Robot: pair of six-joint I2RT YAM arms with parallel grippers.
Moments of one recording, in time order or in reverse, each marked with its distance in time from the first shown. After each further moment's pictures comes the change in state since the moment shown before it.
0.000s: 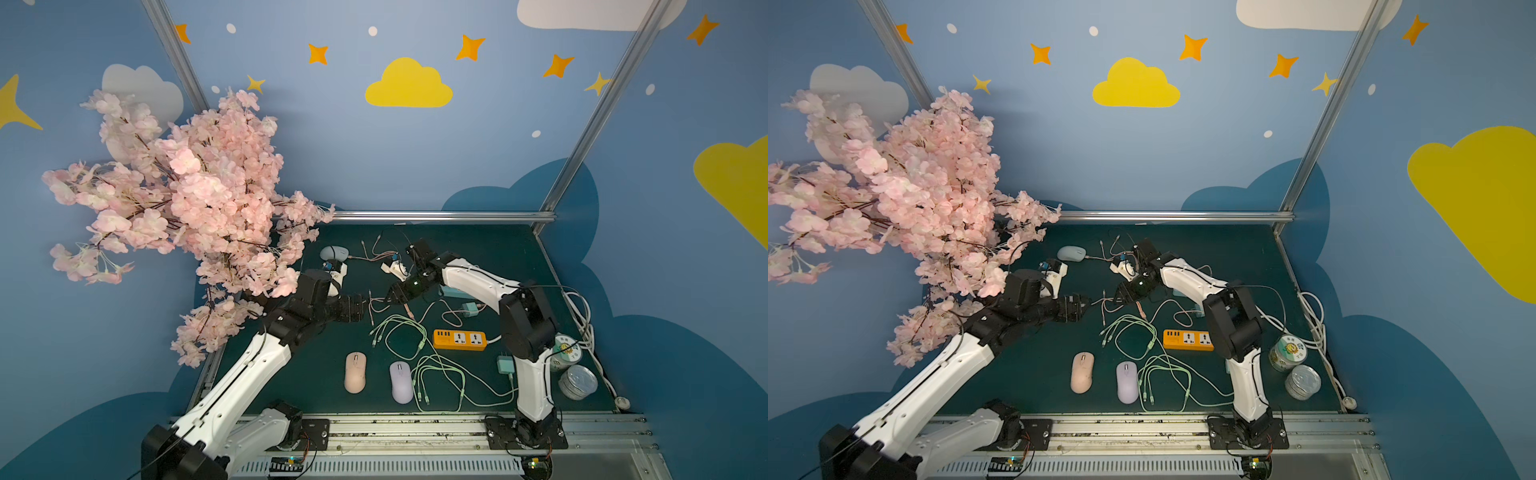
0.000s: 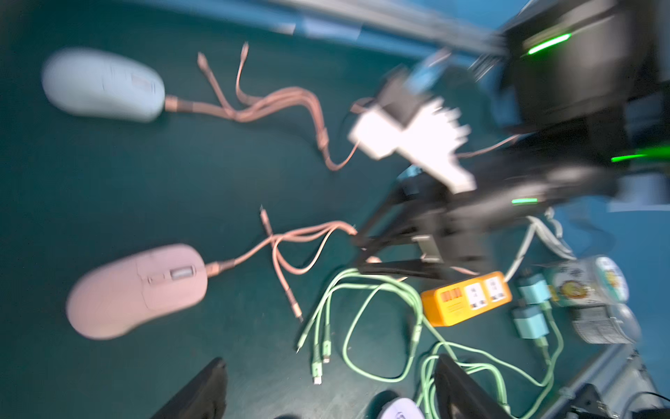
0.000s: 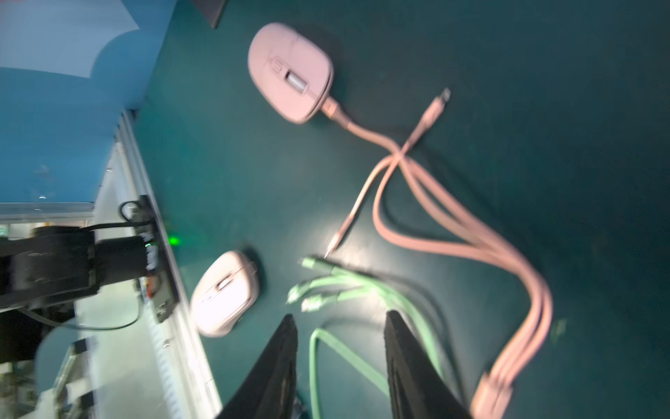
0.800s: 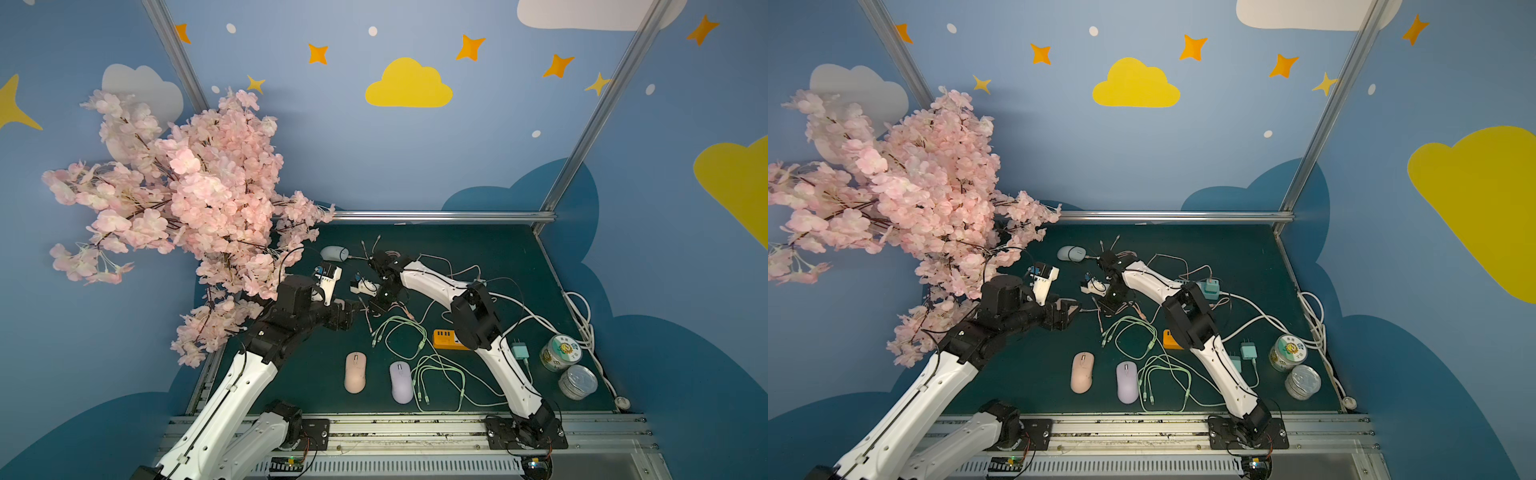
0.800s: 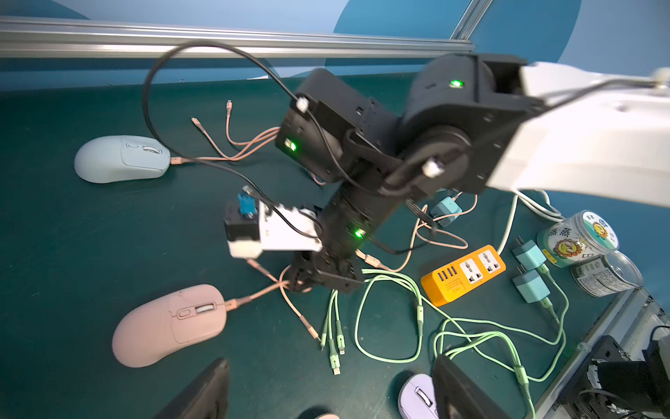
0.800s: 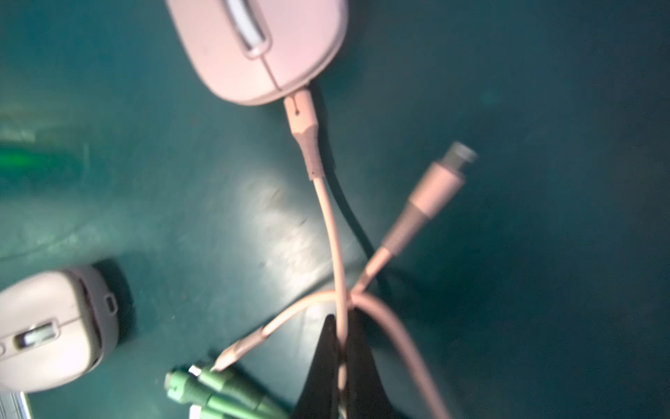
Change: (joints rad) left arm 0.067 -0.123 -0.079 -0.009 0.096 0.178; right arm 0.147 0.312 0.369 -0.280 0.208 -0.330
